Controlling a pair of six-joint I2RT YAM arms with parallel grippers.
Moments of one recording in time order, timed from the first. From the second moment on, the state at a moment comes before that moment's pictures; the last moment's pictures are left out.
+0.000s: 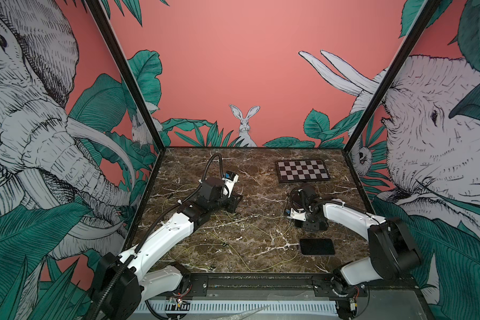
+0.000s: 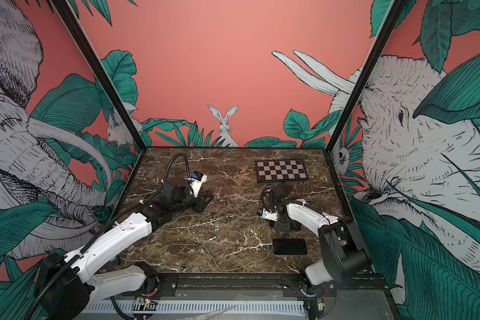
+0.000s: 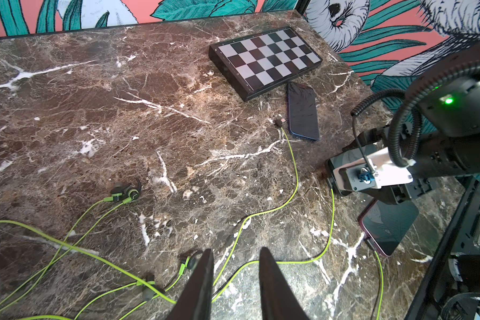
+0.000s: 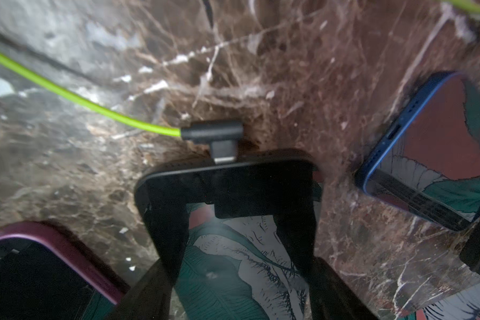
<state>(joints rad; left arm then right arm) -0.60 1.14 0.82 -0.27 0.20 -0.18 0.42 1.49 0.83 -0.74 0.20 -0.97</state>
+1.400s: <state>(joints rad) -0.60 1.15 0.81 -0.26 0.22 -0.19 0.41 1.68 1.04 -0.23 0.12 0.54</state>
